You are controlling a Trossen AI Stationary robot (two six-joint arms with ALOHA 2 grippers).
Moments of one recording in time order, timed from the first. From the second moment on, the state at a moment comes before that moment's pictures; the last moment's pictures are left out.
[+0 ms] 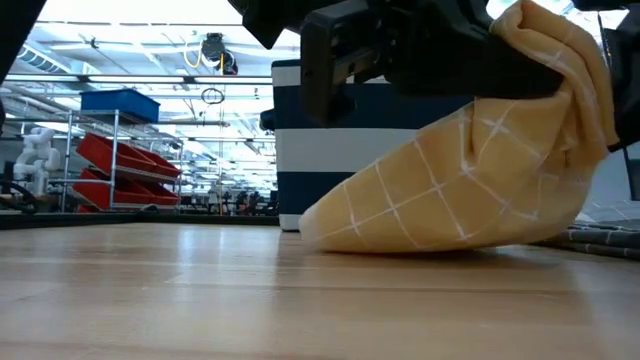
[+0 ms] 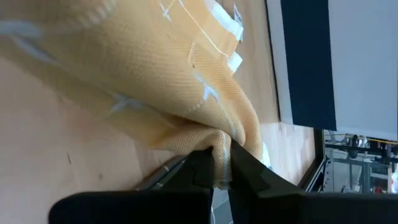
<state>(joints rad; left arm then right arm) -0.27 2.11 1.47 0.12 0.24 0.86 0.83 2.10 1.52 -1.57 0.64 1.17</state>
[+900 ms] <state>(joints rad) -0.25 2.29 1.47 0.47 0.26 0.87 0.97 1.98 1.52 -1.56 0.44 0.63</state>
